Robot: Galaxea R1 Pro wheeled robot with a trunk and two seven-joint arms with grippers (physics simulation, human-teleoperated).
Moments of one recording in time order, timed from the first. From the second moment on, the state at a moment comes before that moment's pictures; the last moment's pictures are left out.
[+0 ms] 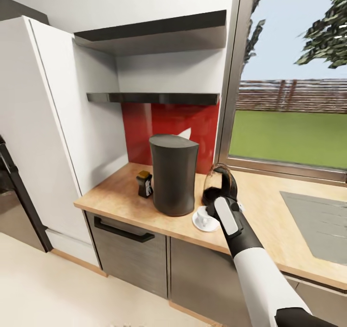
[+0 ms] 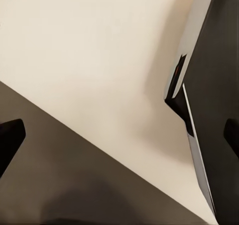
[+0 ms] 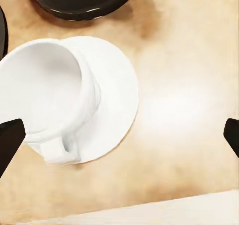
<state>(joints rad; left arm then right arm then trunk) 0.17 0.08 0.03 0.00 0.20 -0.24 0.14 -0.80 0.17 -0.01 -0.94 -0.67 0.72 -0.87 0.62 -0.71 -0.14</state>
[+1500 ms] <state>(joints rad) 0.17 0.08 0.03 -0.01 0.21 -0.24 0.14 -0.64 0.17 0.55 -0.31 -0.26 -0.58 -0.60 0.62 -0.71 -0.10</state>
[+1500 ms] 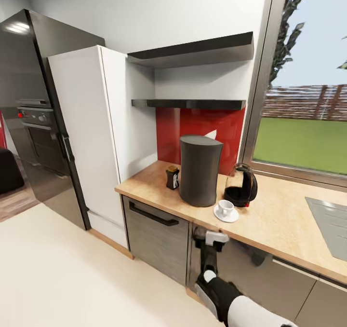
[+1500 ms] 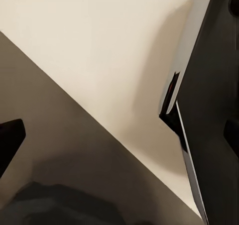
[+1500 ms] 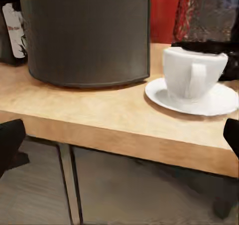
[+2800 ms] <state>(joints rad) 0.17 0.04 0.03 -0.09 0.20 -0.24 0.14 -0.22 0.13 0.54 -0.03 -0.47 -0.11 -0.23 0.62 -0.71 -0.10</state>
